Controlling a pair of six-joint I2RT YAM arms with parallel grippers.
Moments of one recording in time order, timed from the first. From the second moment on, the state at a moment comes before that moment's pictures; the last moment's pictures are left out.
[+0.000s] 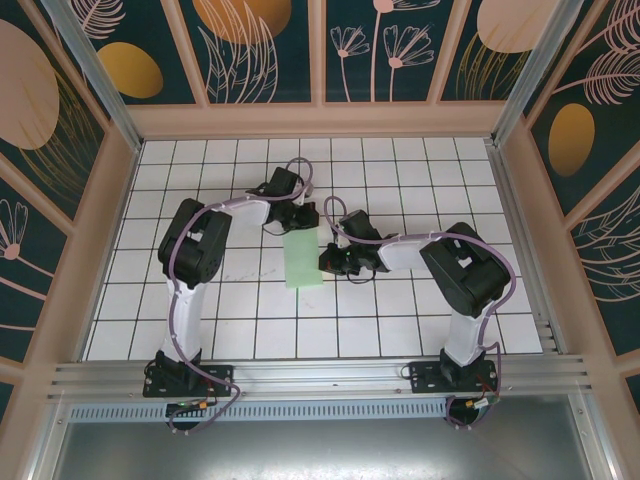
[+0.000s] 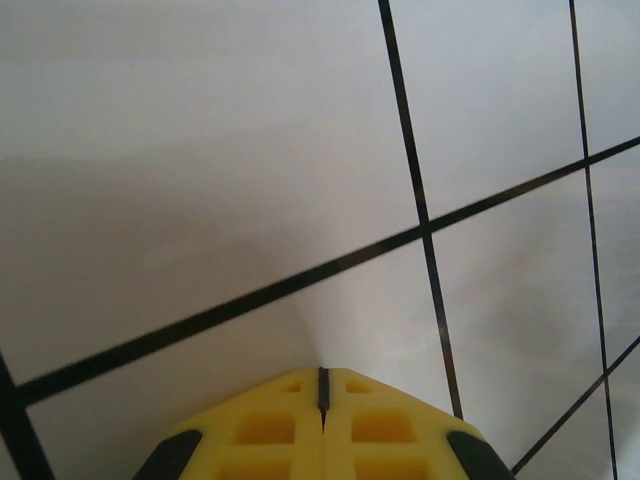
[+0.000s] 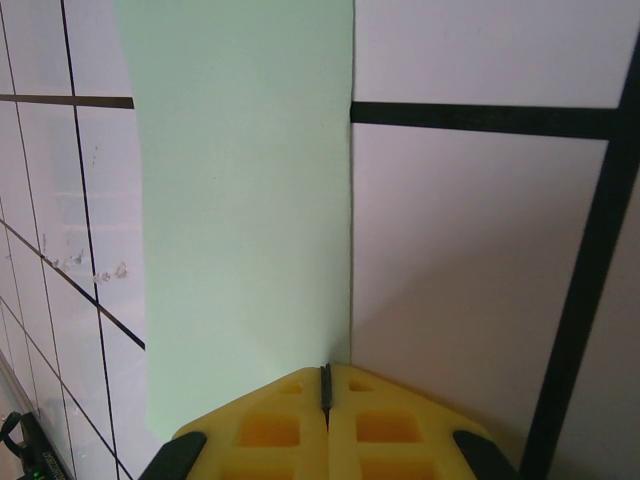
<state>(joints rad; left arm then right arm) -0.46 2.18 1.44 -0.23 0.43 -0.47 0.67 1.85 0.87 0.04 -0.46 0.75</state>
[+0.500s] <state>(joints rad) -0.44 2.22 1.56 -0.28 0.32 -0.44 0.69 1.83 0.86 0.05 -0.43 0.77</state>
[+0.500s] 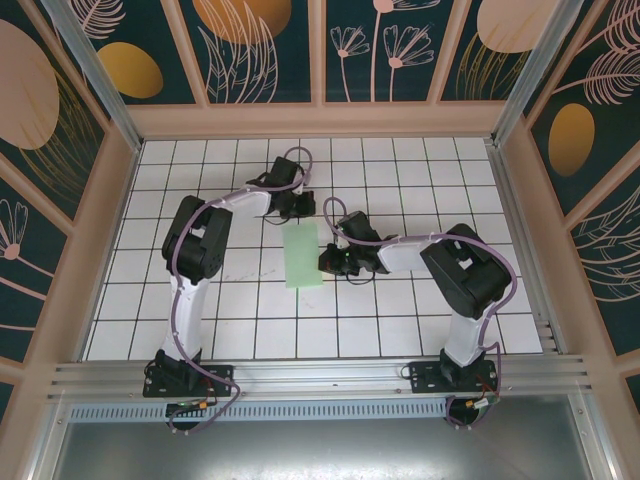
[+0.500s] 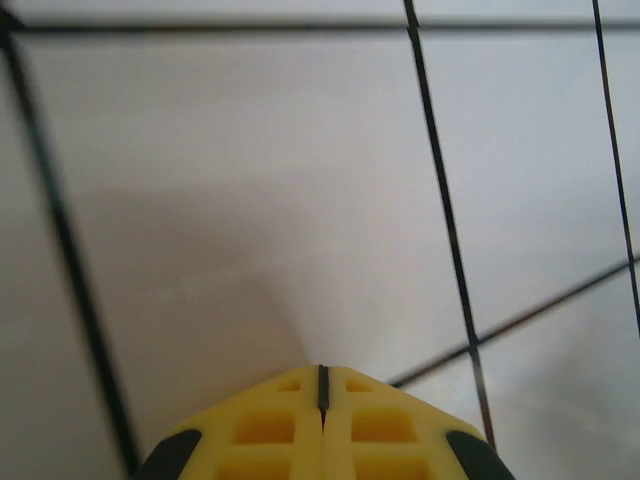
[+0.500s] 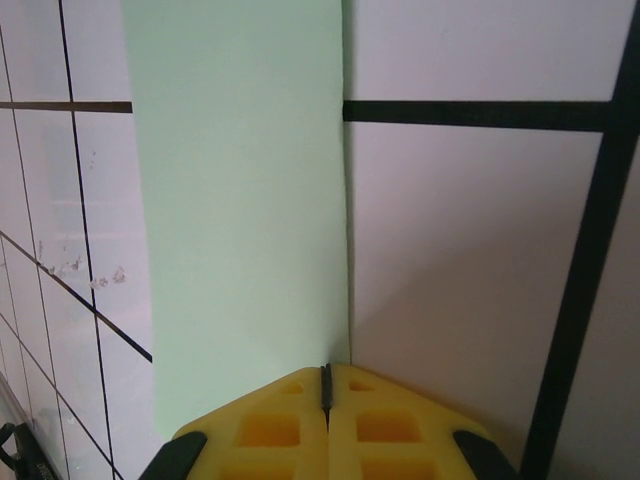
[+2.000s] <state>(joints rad) -0.35 1.36 0.66 -0.17 0.40 -0.76 0.68 2.05 1.34 -0.30 -0.12 0.75</state>
